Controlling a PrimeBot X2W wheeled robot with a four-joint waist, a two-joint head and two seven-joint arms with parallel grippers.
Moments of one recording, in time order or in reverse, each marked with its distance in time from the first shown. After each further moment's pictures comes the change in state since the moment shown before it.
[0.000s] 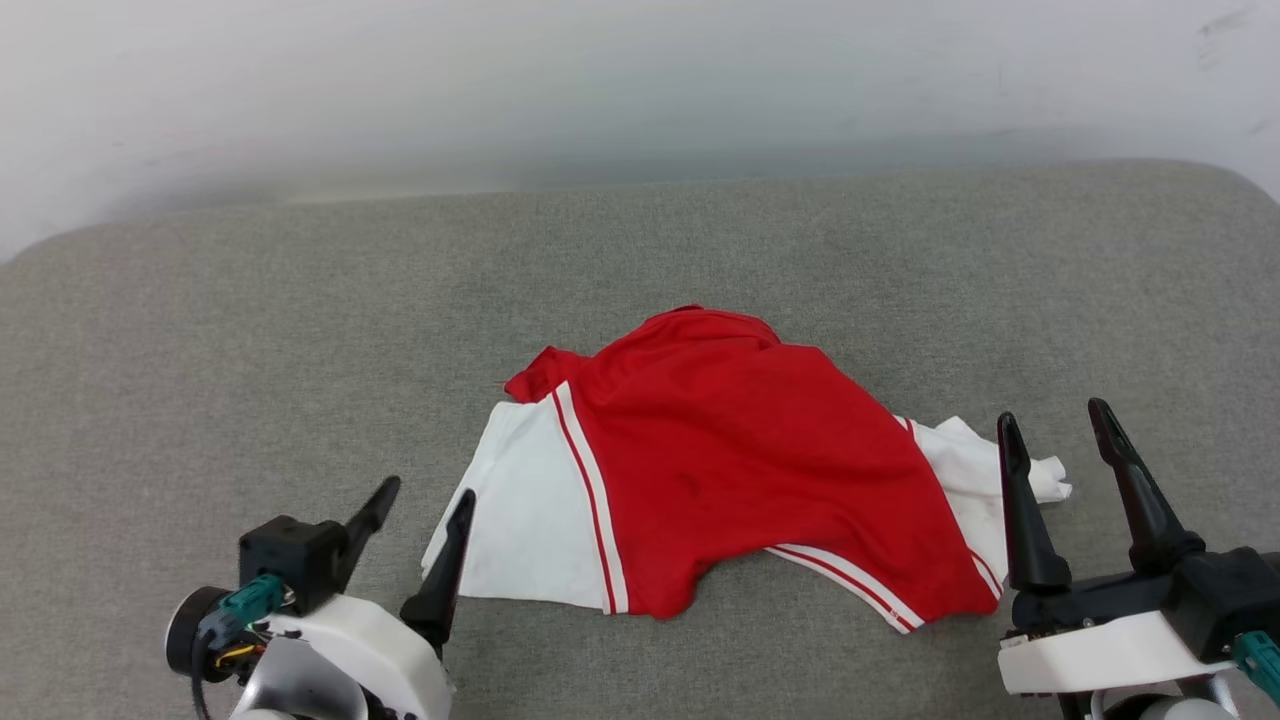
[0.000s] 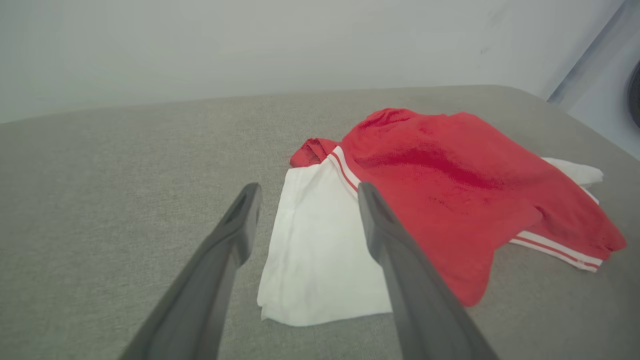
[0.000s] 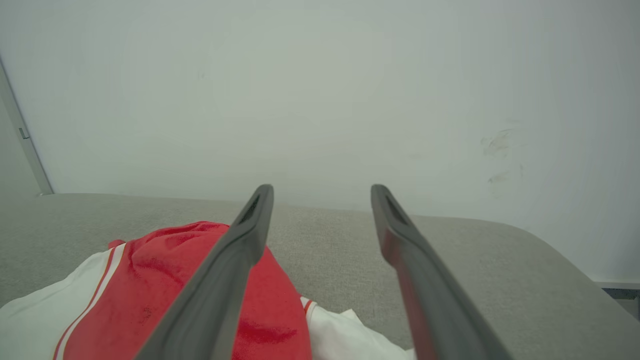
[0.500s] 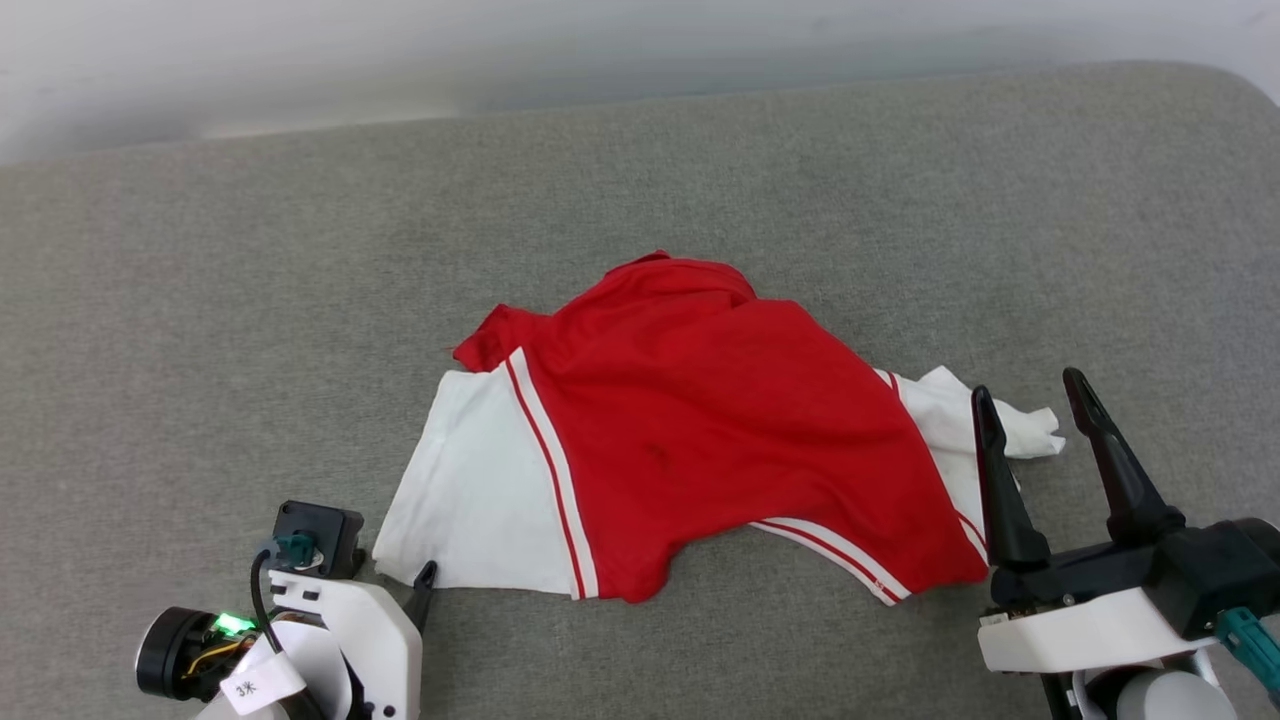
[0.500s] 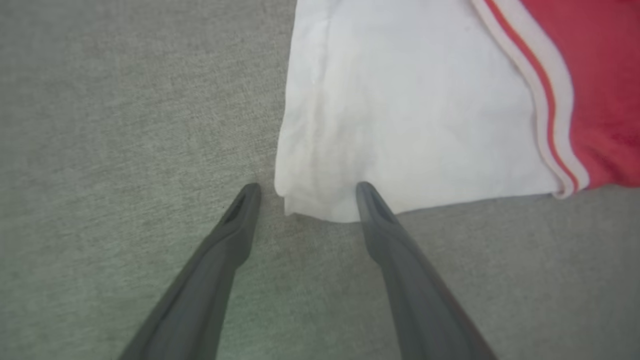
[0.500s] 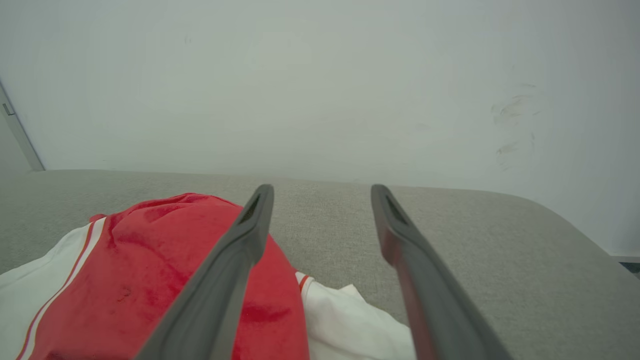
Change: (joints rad) left arm -0.051 0.090 -0.071 0.055 0.011 0.097 0.449; right arm -0.041 0.000 0.040 -0.002 0.002 0.000 0.000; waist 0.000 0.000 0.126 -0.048
